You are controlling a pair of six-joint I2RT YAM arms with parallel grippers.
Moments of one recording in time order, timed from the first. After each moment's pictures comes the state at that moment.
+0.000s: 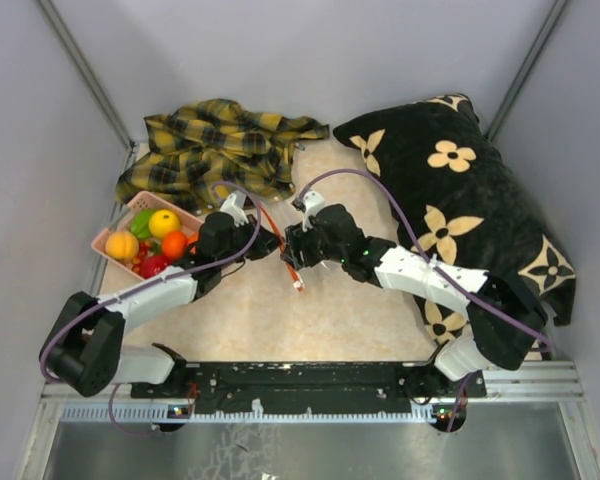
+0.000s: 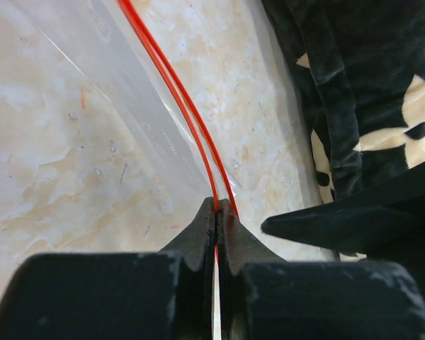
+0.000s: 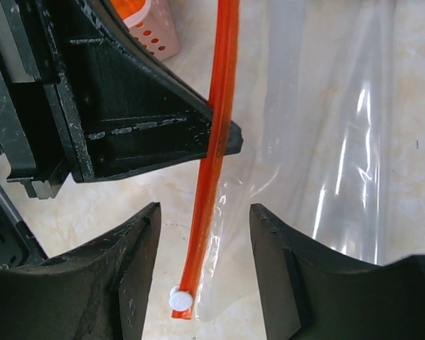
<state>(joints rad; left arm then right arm) -0.55 1.32 0.60 0.36 0.15 -0.77 0.84 1.46 0.94 0.02 -0.09 0.30</state>
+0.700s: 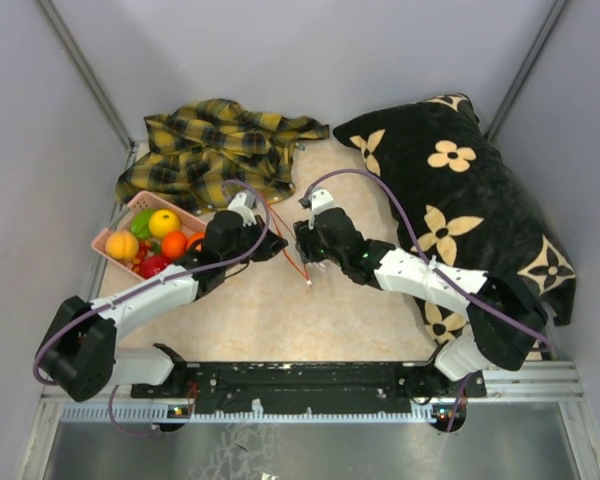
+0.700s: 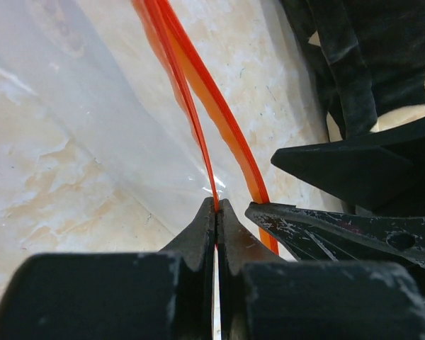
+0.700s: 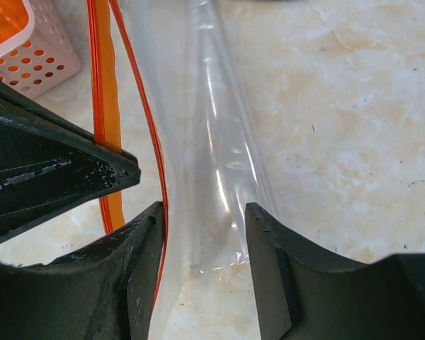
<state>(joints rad) -0.63 1.29 0.68 0.20 0.07 -0.70 0.86 1.45 0.92 0.00 0.19 0.26</state>
